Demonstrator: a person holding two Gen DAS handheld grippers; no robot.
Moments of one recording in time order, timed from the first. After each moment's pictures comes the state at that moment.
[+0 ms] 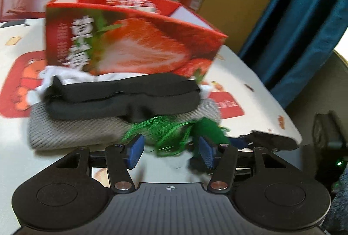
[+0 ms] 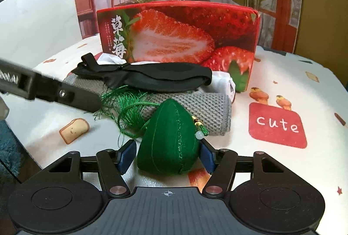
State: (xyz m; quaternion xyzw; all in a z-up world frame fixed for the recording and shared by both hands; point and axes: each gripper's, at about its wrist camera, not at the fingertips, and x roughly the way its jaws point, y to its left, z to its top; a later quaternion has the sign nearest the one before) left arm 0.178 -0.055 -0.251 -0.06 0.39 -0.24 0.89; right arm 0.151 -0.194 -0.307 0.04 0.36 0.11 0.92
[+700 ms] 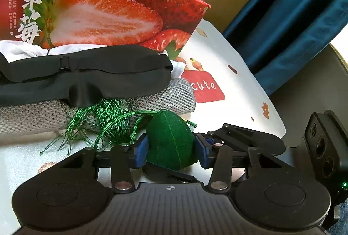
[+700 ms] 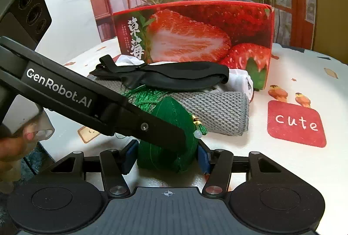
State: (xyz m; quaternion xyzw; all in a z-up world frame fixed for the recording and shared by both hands) left arm 0.196 -0.094 -0.285 -0.09 0.45 -0.29 0.84; right arm 0.150 -0.194 -0.307 0.06 0.35 0.17 0.92
